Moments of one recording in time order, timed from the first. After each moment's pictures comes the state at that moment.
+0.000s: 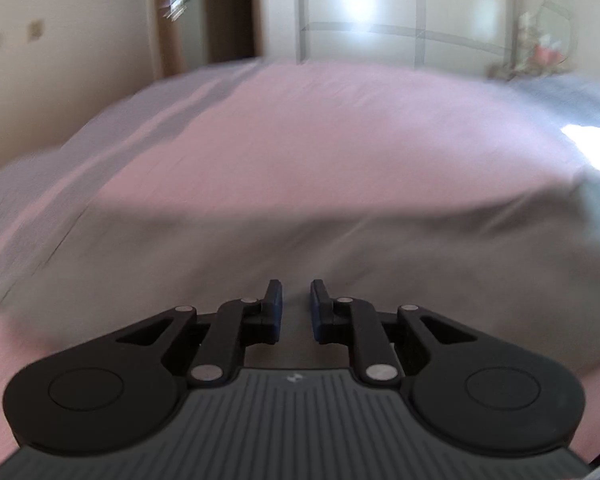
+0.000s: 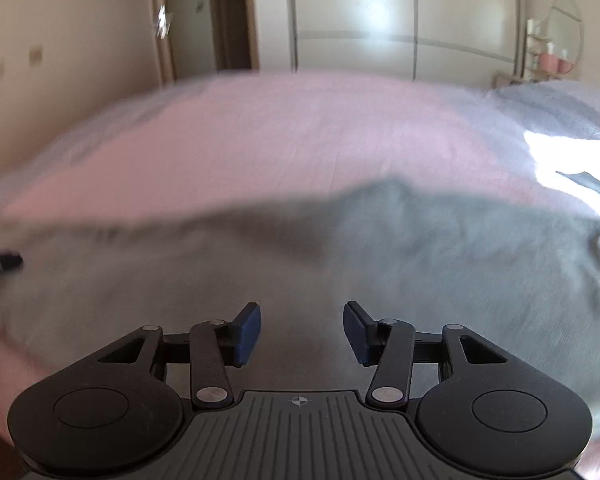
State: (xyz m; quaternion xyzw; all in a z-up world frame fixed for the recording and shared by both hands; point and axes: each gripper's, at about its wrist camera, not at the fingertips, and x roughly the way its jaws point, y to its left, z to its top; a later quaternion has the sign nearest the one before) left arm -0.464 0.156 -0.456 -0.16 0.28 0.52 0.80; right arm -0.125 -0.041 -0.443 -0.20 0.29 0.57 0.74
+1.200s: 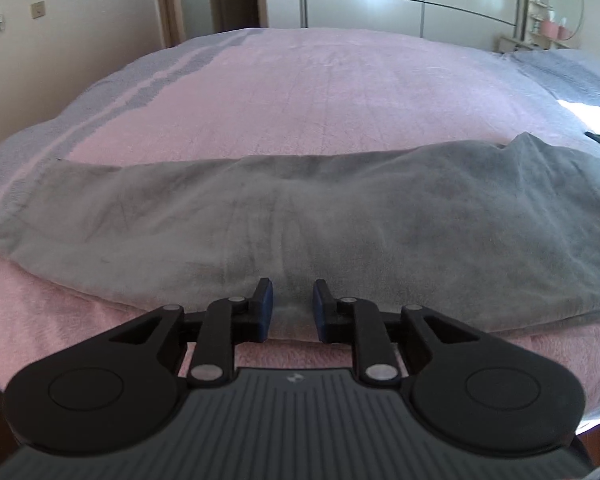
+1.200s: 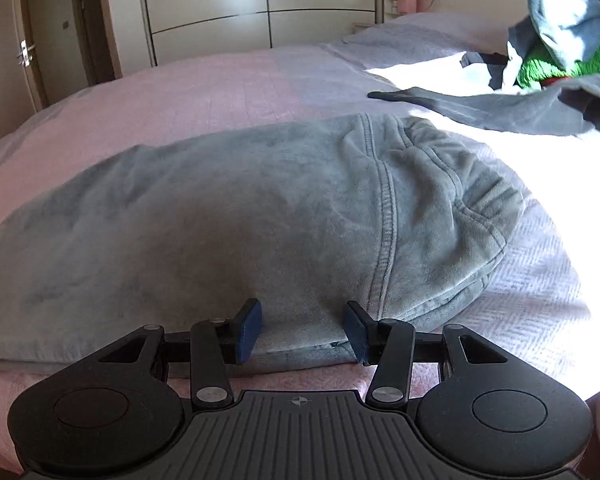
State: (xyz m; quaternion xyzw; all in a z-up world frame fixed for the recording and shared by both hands) left arm -0.355 0.053 -0.433 -0.18 0.32 0.52 0.77; right arm 0.001 -0.163 -0.431 -0.13 0.35 0.41 0.83
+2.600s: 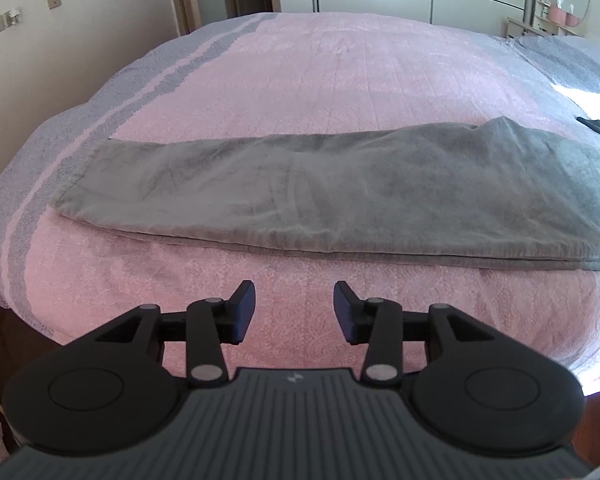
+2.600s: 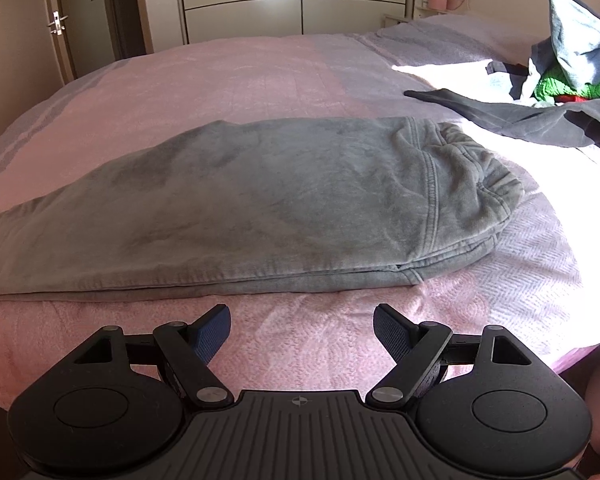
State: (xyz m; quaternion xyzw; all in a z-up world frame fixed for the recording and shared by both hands) left arm -0.375 -0.018 -0.392 -0.19 0.36 0.52 0.75; right arm -0.077 -0.181 -0.399 -0.16 0.36 0.43 0.81
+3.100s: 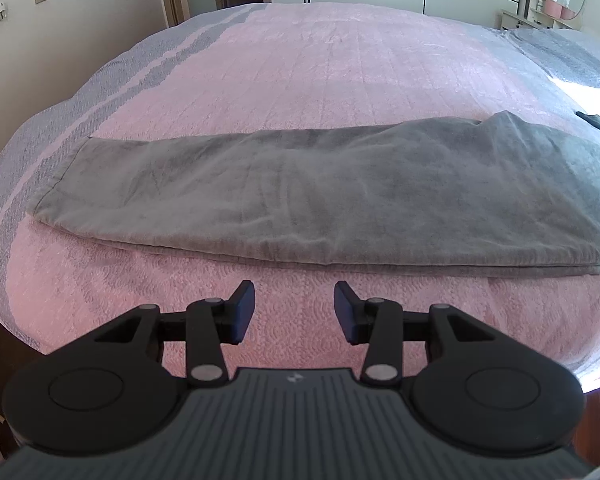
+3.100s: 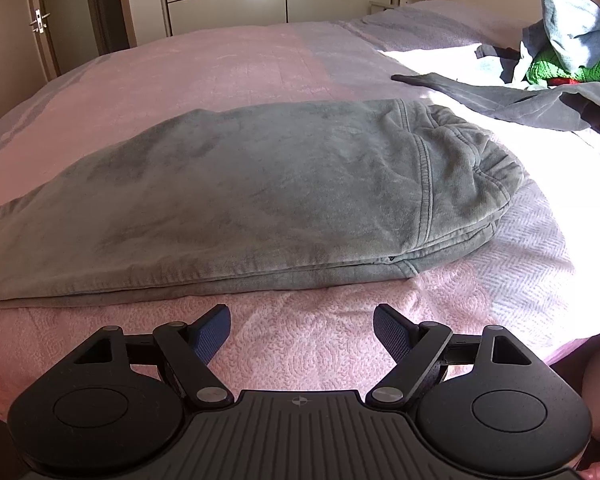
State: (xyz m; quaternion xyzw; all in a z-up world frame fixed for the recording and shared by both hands) left arm -0.372 0.007 -0.401 -0.20 0.36 0.51 0.75; right arm -0.065 -0.173 -0.411 -0.16 0.38 0.41 0.81
